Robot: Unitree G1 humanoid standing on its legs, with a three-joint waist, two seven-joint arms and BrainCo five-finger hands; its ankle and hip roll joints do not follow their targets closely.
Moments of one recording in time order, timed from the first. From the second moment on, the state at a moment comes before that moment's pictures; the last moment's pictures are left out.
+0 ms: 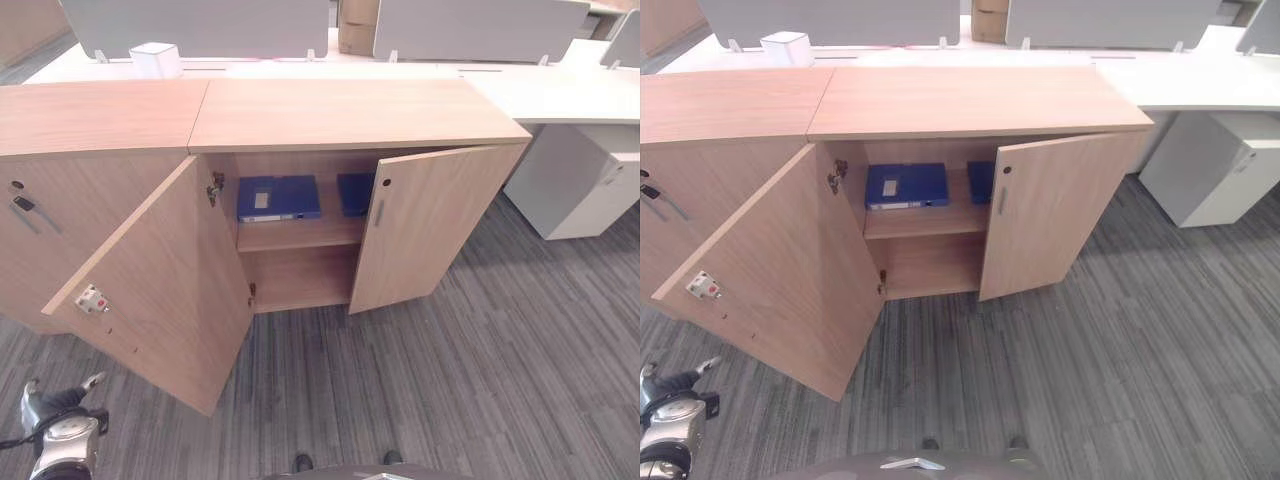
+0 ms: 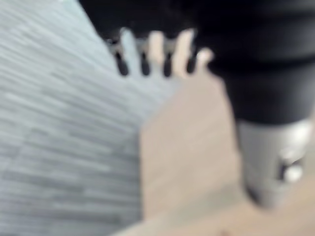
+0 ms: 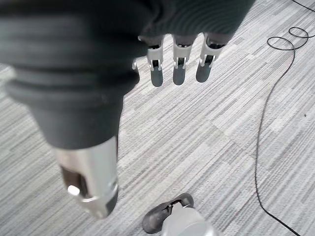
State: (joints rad) left arm 0.02 0.57 0.20 0.86 -0.23 -0.03 0.23; right arm 0.11 -0.24 -0.18 1.42 0.41 0.09 -0.06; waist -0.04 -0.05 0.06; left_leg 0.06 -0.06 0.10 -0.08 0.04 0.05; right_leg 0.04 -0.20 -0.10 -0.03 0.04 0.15
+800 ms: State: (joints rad) left arm 0.10 0.33 0.17 0.38 -0.51 -0.12 0.19; right arm 0.15 -0.26 -0.20 1.42 0.40 0.09 -0.04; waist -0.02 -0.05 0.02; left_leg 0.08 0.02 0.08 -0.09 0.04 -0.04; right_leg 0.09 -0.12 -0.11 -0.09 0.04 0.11
